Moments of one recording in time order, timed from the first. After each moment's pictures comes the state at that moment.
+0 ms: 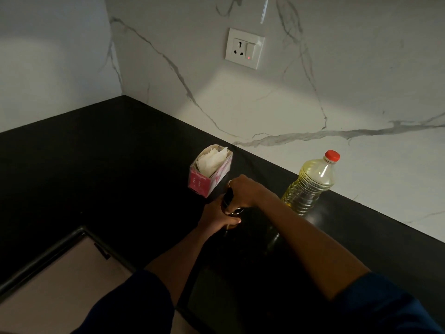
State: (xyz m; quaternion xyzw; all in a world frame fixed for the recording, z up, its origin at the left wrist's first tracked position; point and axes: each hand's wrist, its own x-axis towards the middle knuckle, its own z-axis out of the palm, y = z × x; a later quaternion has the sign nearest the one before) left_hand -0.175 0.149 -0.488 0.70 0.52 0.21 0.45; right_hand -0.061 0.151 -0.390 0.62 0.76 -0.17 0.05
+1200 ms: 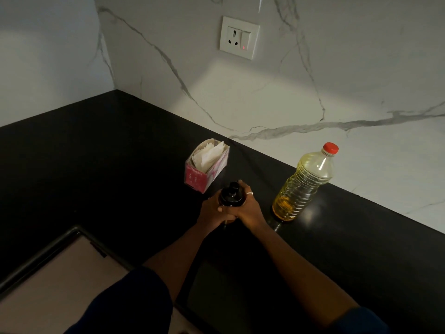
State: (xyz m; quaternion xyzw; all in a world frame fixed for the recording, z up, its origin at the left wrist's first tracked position) left_hand -0.168 0.157 -0.497 0.76 0.51 0.17 0.37; right_hand -0.060 0.101 -0.465 0.67 0.49 -0.38 -0.41
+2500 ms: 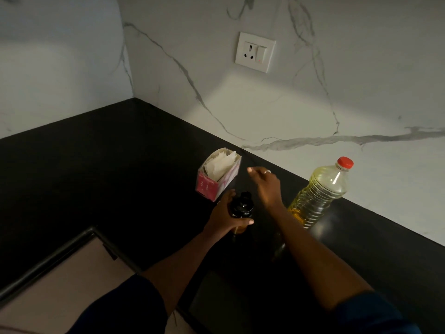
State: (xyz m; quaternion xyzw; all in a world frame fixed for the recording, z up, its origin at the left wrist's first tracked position) left_hand -0.182 0.146 -0.475 0.67 0.46 0.28 0.51; right_hand -0.044 0.151 -0.410 0.67 0.53 -0.24 -0.46
